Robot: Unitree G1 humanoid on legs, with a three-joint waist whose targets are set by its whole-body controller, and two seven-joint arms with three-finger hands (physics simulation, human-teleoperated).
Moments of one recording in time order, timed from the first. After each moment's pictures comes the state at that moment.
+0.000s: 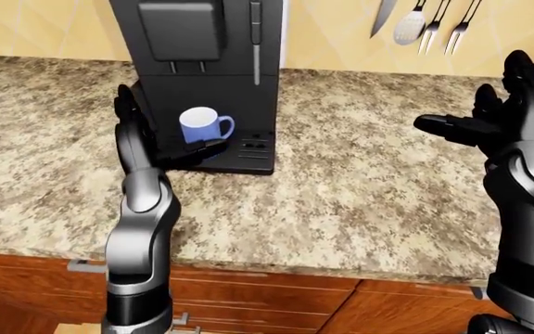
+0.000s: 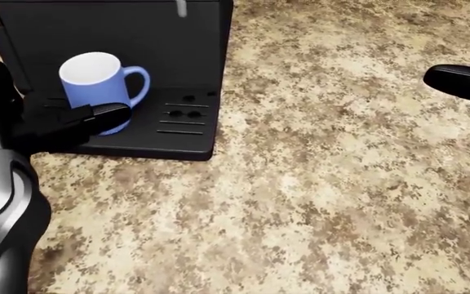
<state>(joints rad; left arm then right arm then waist) -0.53 0.14 0.14 -0.26 -0.12 0.64 0.41 -0.56 -0.50 -0.38 -0.16 0.37 0.66 -0.21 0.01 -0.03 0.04</state>
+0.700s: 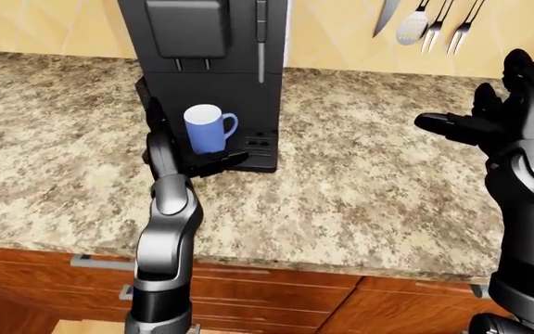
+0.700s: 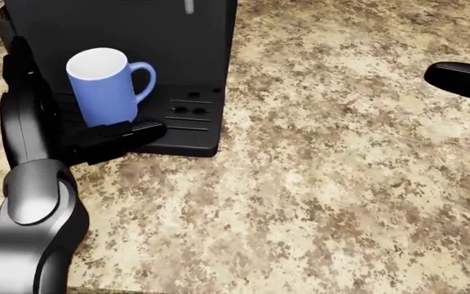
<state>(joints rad) -0.51 0.05 0.07 -0.18 -0.05 0.59 0.40 -0.56 -0.50 -0.39 -0.18 0.40 0.68 -0.22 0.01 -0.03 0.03</state>
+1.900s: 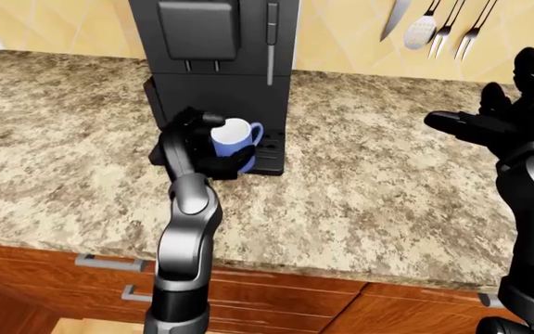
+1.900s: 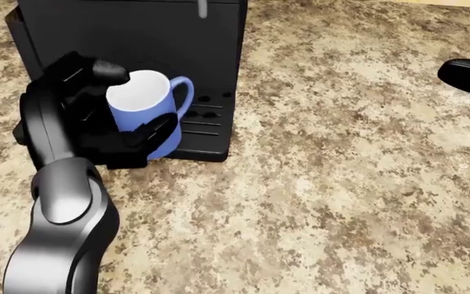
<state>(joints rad) -0.53 -0.03 0.02 -0.19 0.01 0.59 0.52 -0.54 -0.53 -0.42 -0.21 0.48 0.70 -0.24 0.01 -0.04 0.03</state>
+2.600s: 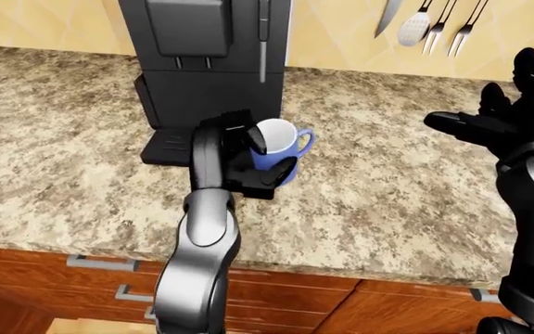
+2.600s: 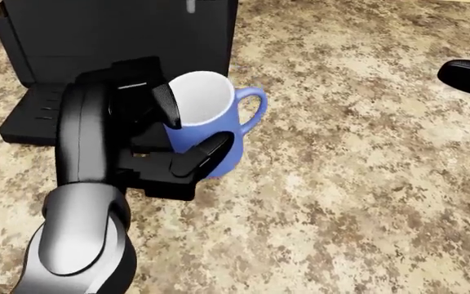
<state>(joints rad) -0.49 -0.13 -0.17 -0.64 0.12 1.00 0.30 -0.54 -0.53 -0.42 -0.22 0.48 0.70 -0.24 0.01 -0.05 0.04</state>
